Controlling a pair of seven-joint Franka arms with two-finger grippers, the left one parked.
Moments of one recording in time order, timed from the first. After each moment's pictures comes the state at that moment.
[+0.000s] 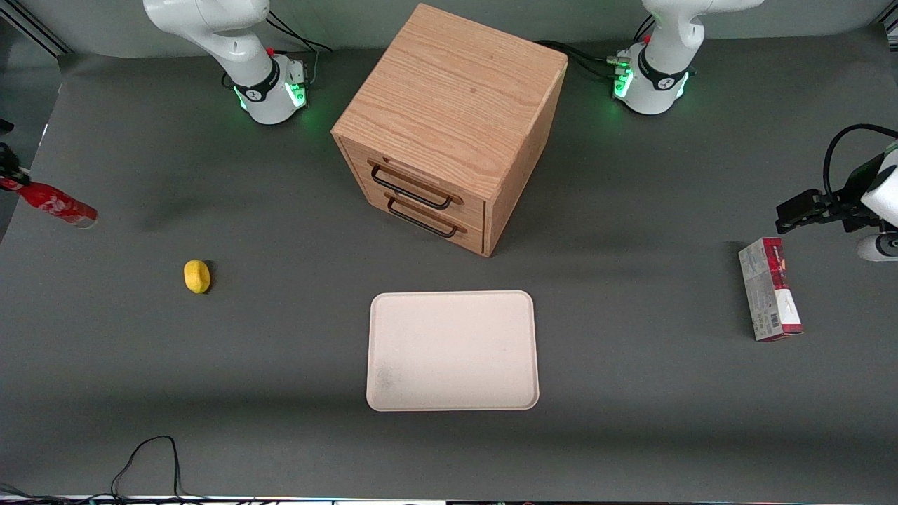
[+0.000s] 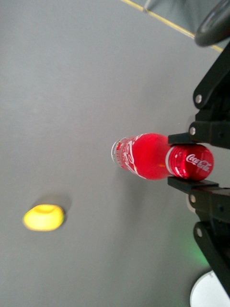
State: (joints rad) arm 0.11 -0.11 -0.69 -1.89 -0.11 1.77 -0.88
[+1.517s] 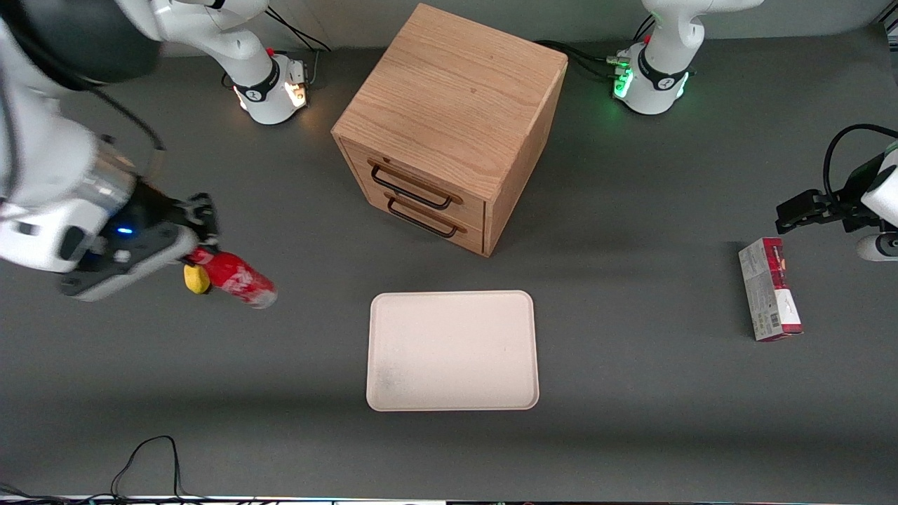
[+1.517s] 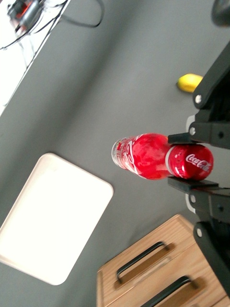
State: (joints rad) arm 0.41 0.48 -0.15 -0.88 0.09 1.39 -0.22
